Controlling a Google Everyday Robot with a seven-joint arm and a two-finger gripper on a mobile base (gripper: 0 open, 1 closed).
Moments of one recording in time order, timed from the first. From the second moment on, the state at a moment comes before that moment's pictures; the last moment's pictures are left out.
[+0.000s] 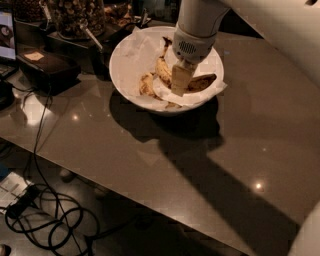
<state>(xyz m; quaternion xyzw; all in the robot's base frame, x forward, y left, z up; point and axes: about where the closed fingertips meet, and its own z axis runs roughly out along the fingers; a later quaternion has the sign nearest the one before) 0.599 -0.072 0.914 -0.53 0.84 0.00 0.11</state>
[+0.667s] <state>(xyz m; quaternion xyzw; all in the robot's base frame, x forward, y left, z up) 0.584 -0.059 0.923 -0.54 0.84 -0.01 0.12</state>
